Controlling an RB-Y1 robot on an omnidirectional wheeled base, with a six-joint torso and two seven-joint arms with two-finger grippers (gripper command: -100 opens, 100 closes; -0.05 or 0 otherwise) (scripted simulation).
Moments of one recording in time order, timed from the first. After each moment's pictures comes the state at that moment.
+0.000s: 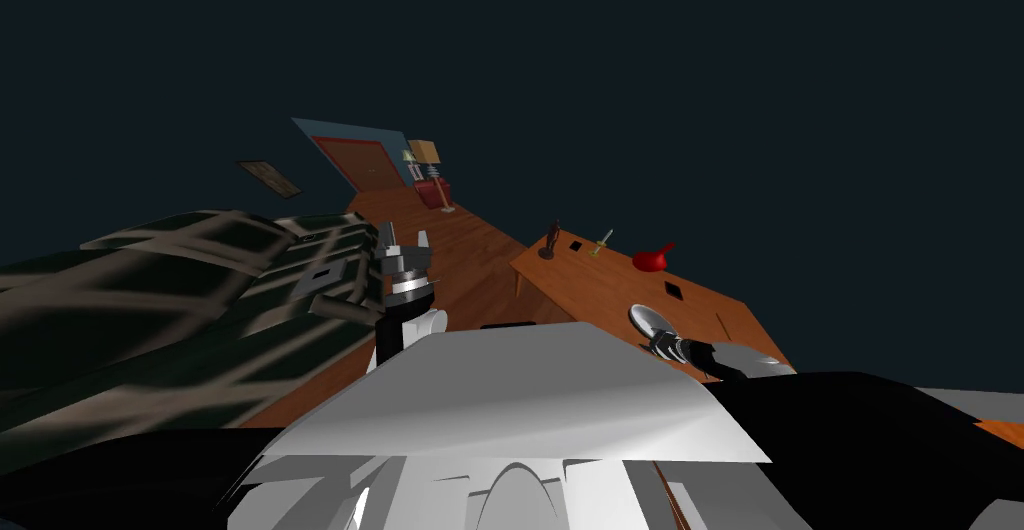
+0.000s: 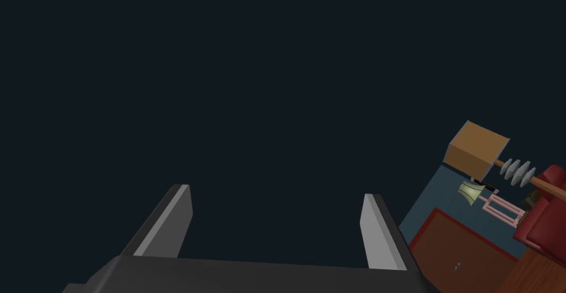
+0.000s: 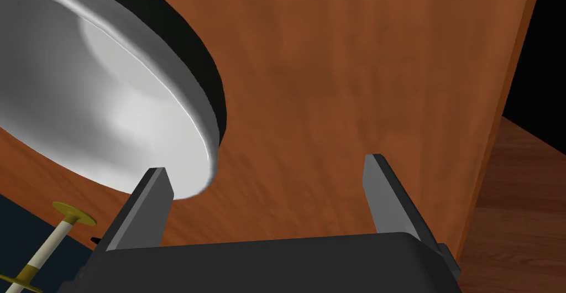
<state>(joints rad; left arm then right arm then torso) 0.51 -0.04 -0.05 -2.40 0.11 -0.39 0.05 0.24 -1.09 0.40 -0.52 0.74 -0.63 0.53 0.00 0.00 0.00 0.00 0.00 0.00</state>
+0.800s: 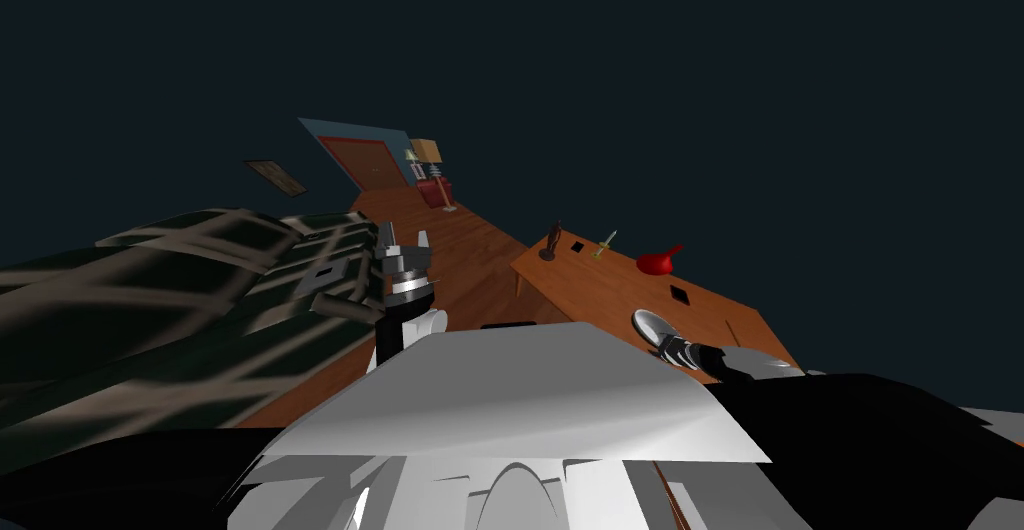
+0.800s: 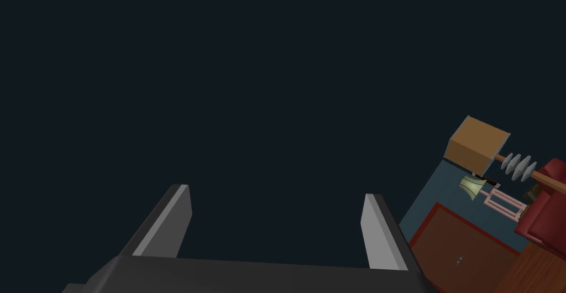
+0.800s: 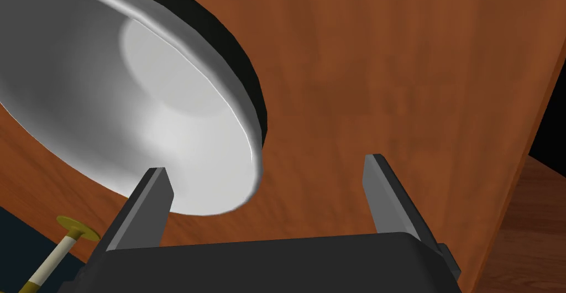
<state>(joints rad) 0.51 -0.04 -0.05 -2.40 0.11 -0.39 0.05 0.21 -1.08 0.42 -0.43 0.75 -0.66 0.55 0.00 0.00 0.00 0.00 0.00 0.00</state>
